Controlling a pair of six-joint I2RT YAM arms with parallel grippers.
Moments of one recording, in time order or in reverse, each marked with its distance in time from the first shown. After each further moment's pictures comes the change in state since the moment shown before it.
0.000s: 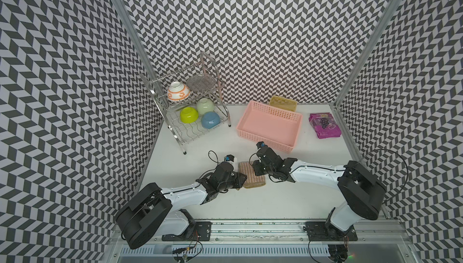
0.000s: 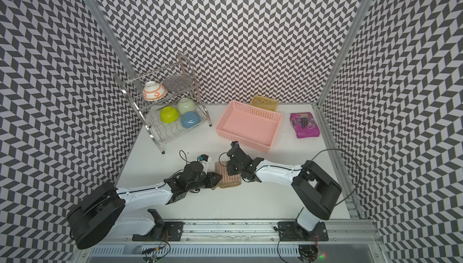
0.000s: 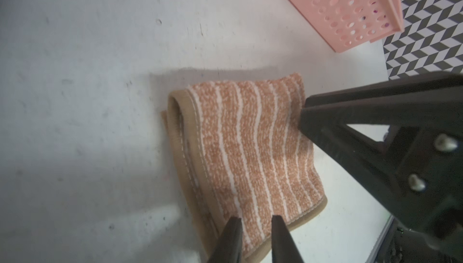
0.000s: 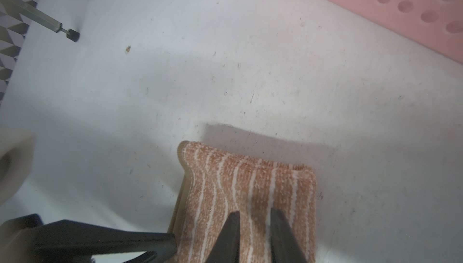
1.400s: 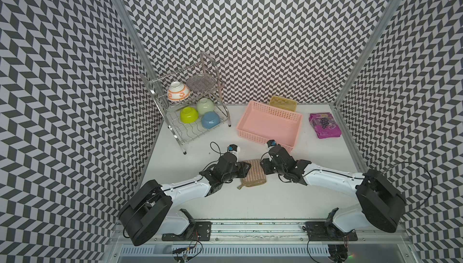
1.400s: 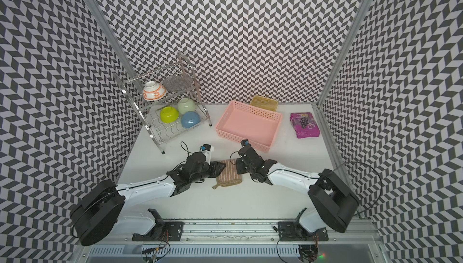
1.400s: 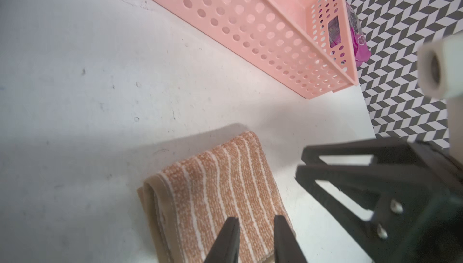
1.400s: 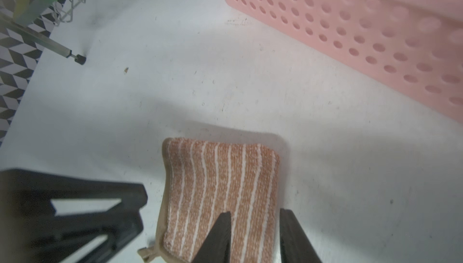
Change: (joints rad) left arm 0.027 0.037 0.169 -0.040 -0.088 0.053; right arm -0.061 -0.201 -0.153 0.015 -0.008 -0.035
